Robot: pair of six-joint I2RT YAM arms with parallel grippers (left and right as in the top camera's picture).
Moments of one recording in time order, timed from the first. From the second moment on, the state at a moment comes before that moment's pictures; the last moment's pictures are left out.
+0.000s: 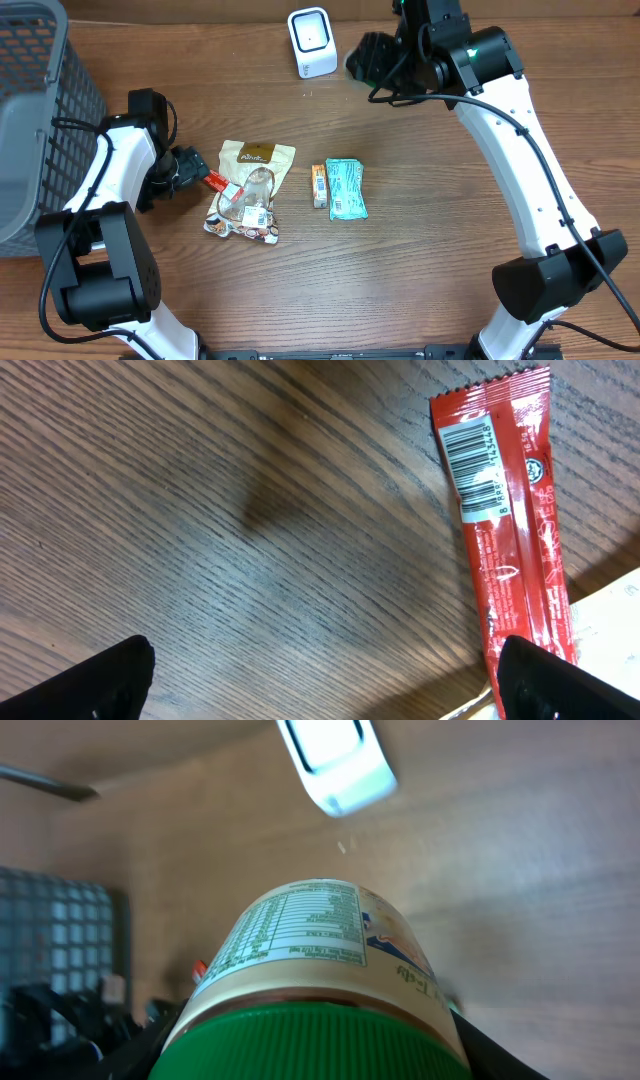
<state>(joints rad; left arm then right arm) 0.15 1.87 1.30 -0.96 -0.10 -0.49 0.36 1.89 2.05 -1.03 -0.20 0.59</state>
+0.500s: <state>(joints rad) 0.15 1.87 1.30 -0.96 -0.10 -0.49 0.36 1.89 1.98 -0.58 -0.12 0.57</state>
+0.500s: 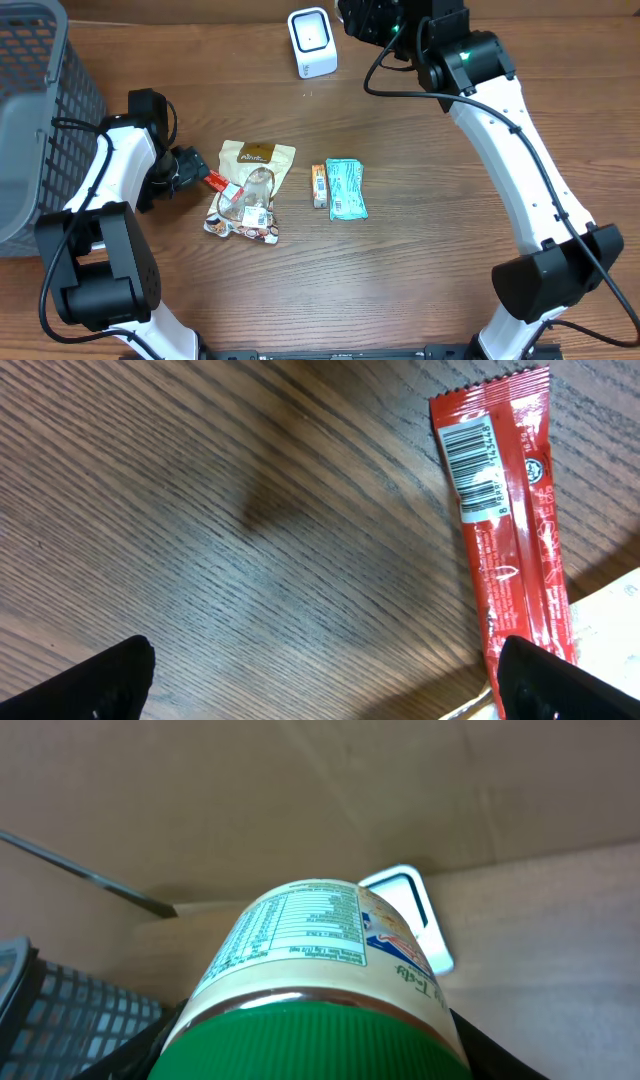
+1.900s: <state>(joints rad) 0.15 1.87 1.30 -0.96 -0.10 -0.49 0.36 2.42 1.94 0.37 -0.03 0.47</state>
